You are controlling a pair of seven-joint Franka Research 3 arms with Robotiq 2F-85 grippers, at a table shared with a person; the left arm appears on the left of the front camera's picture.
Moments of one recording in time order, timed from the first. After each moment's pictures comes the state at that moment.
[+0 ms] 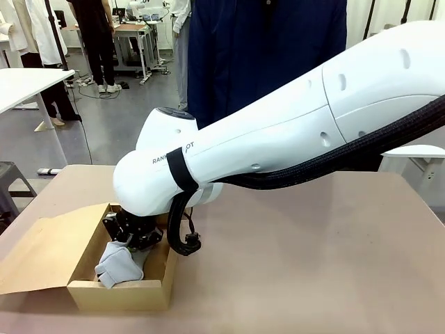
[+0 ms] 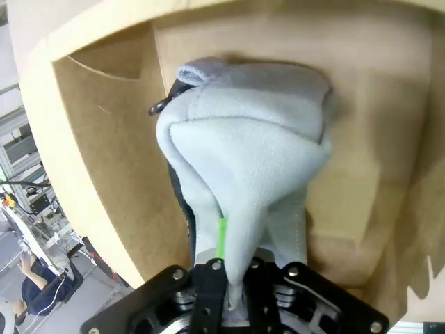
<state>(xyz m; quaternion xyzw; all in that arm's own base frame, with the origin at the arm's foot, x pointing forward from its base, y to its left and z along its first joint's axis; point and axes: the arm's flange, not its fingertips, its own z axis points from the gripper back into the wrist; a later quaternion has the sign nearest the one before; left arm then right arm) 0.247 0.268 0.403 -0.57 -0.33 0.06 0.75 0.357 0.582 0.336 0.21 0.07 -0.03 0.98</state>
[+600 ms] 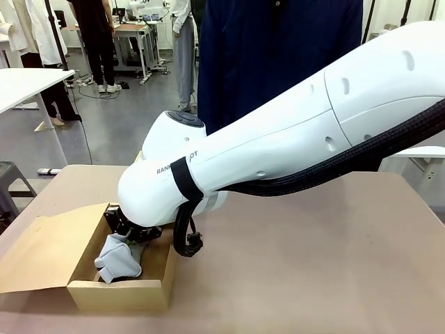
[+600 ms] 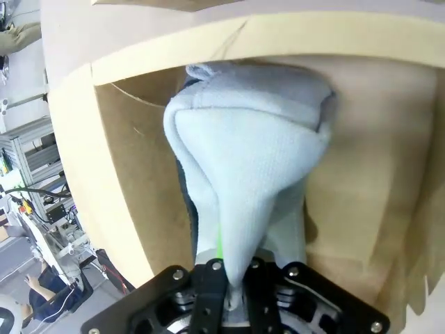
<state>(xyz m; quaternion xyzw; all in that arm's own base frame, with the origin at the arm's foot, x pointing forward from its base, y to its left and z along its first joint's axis) 0.247 0.268 0.403 -0.57 -0.33 0.06 0.75 0.358 0.577 0.338 0.25 0.02 -0.04 0.97</state>
